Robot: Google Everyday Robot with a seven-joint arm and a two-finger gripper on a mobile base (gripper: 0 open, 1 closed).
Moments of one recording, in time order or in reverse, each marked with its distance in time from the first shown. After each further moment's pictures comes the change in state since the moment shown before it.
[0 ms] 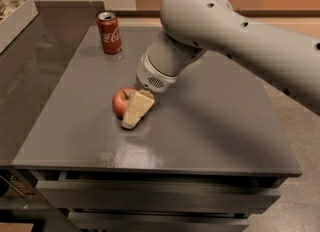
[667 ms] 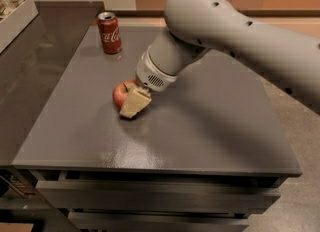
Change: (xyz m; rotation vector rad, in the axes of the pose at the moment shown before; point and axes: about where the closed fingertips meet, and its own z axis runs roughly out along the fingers) arm -0.009 0.001 -0.001 -0.023 -0.060 0.009
